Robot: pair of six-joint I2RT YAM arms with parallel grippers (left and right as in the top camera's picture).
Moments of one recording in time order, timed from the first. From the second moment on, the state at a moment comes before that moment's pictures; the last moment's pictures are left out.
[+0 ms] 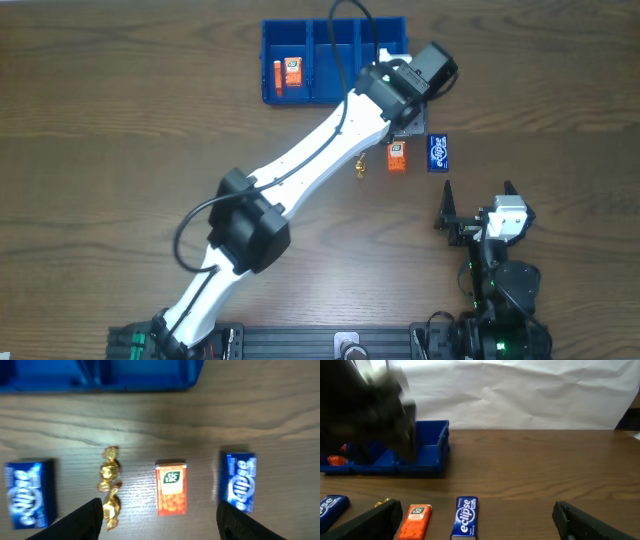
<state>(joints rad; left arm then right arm) -0.84 2.37 2.30 -1.15 -0.15 -0.79 0.02 0.01 0.01 -0.08 0.03 0.01</state>
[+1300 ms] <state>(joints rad) -0.86 2.57 2.30 -1.10 -0.01 -0.87 0.02 0.01 0.01 -0.08 0.03 0.01</state>
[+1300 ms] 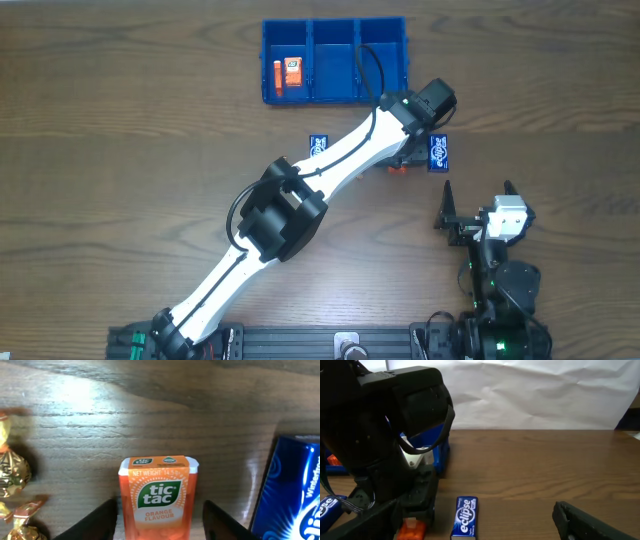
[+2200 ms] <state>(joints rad) -0.76 2.19 2.28 -1.12 -0.21 -0.72 0.02 0.01 0.01 -0.08 0.03 0.01</state>
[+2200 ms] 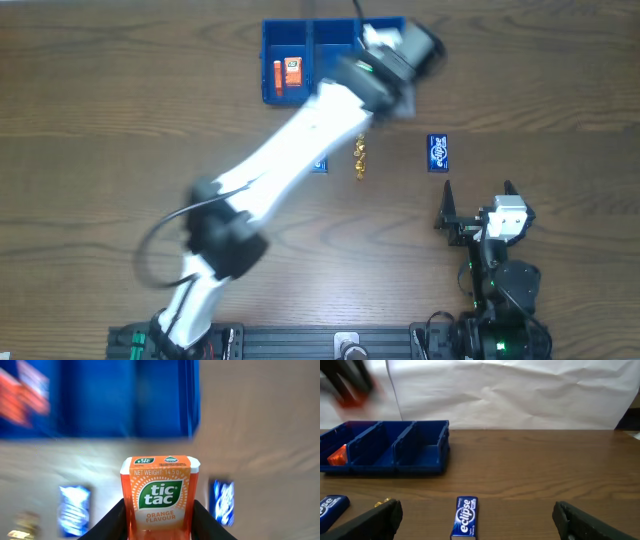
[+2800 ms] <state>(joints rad) -0.42 2.25 2.30 -1.07 -0.14 -0.48 0.02 0.01 0.01 -0.08 0.03 0.01</state>
